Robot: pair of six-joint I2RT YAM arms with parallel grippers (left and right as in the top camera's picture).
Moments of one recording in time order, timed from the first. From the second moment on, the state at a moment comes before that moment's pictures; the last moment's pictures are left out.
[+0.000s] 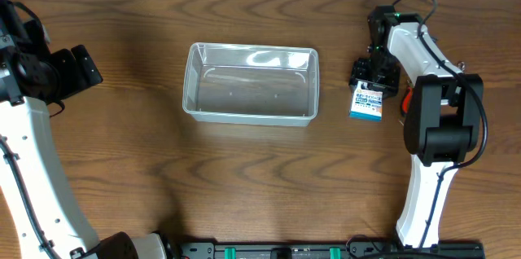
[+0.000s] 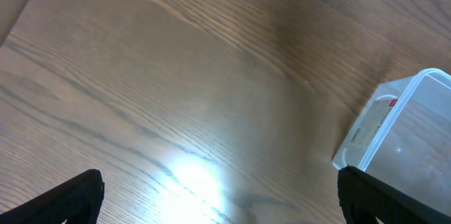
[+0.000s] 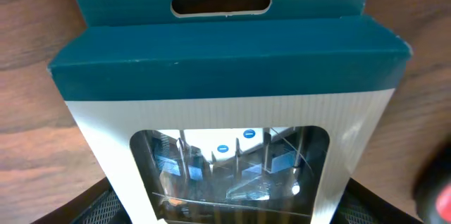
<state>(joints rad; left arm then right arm) 0.39 1.48 1.76 -1.35 -0.04 -0.09 0.06 2.28 1.77 -1.19 0.00 0.35</state>
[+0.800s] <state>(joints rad) 0.39 1.48 1.76 -1.35 -0.04 -0.09 0.50 1.99 2.02 -1.07 -0.03 -0.32</state>
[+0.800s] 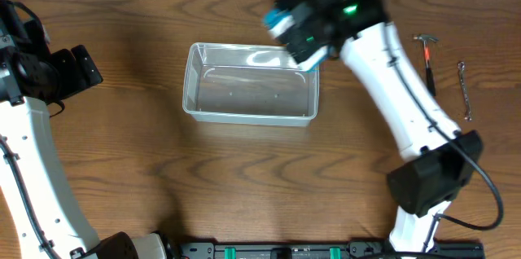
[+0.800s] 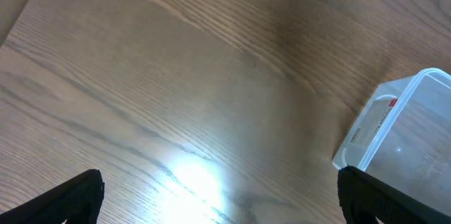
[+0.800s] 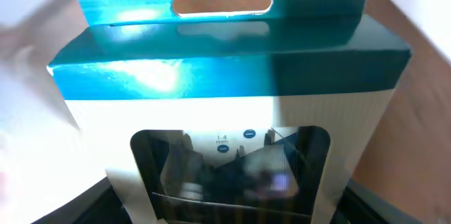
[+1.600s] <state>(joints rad) 0.39 1.48 1.76 -1.36 -0.04 -0.09 0.62 2.33 2.02 -1.09 -0.19 -0.57</state>
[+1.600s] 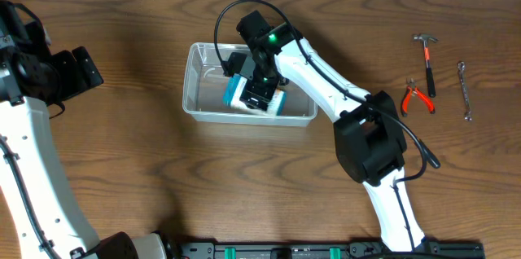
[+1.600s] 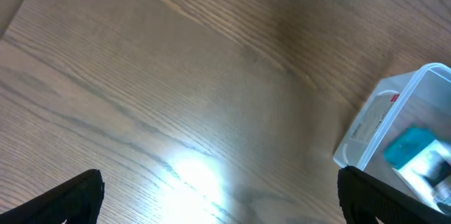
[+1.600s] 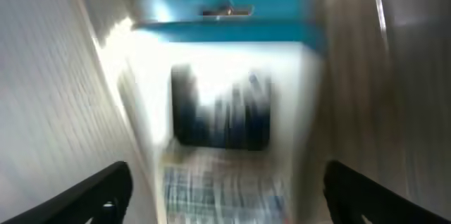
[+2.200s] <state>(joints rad) 0.39 1.48 1.76 -1.36 -0.04 -0.09 0.23 1.87 2.13 -1.11 0.07 -0.16</state>
